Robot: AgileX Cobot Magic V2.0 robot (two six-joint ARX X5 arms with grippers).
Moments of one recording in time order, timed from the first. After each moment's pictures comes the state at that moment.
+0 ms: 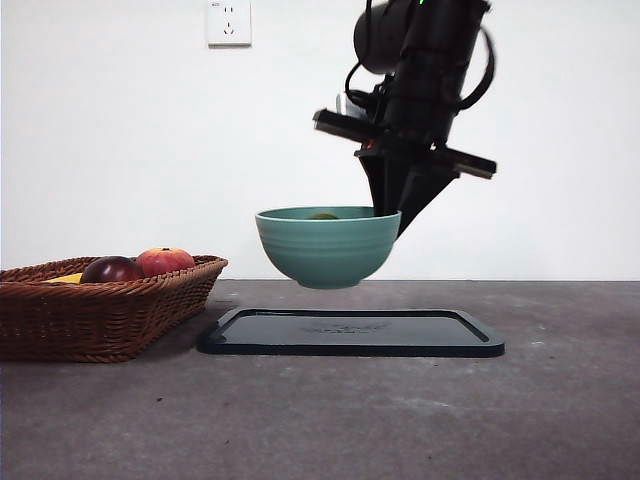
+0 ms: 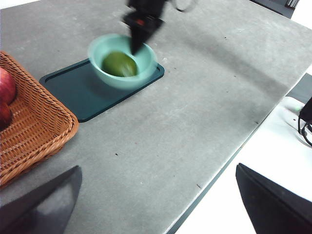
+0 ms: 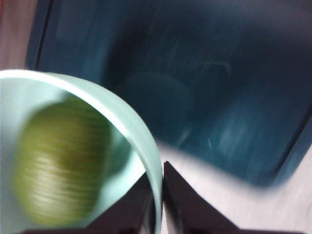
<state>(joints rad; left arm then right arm) -0.91 0.32 0.94 -1.08 -0.03 -0.12 0.51 1.99 1.77 -1.06 -0.18 0.27</state>
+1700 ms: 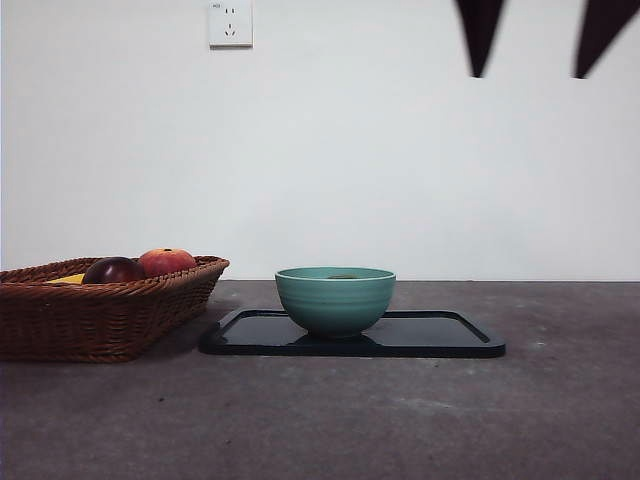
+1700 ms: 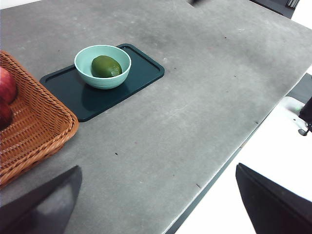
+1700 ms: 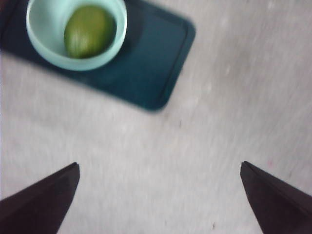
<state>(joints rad) -0.91 0.32 0.94 -1.09 -0.03 -0.12 0.59 1.35 1.45 -1.20 0.19 0.22</state>
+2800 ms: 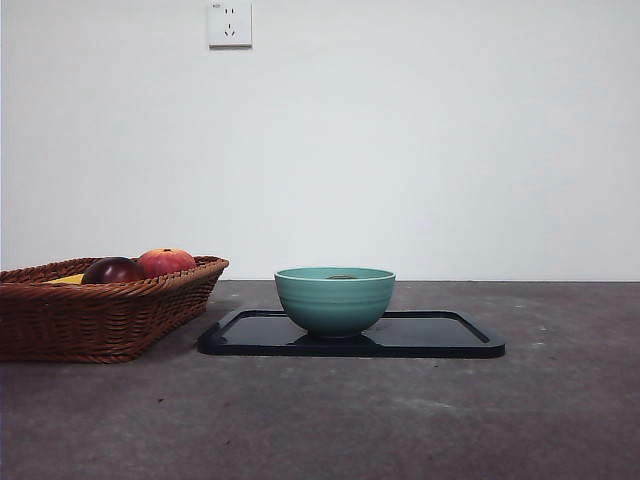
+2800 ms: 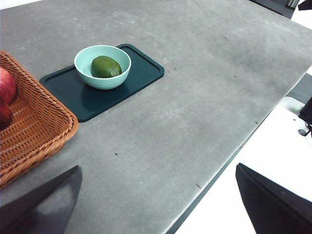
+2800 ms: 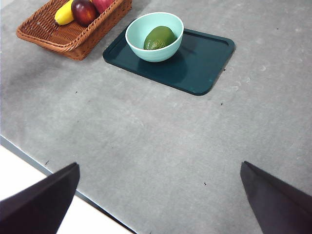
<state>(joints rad) -0.91 0.32 0.94 -1.08 -0.03 -0.12 0.63 0.30 0.89 -1.17 0.00 0.22</state>
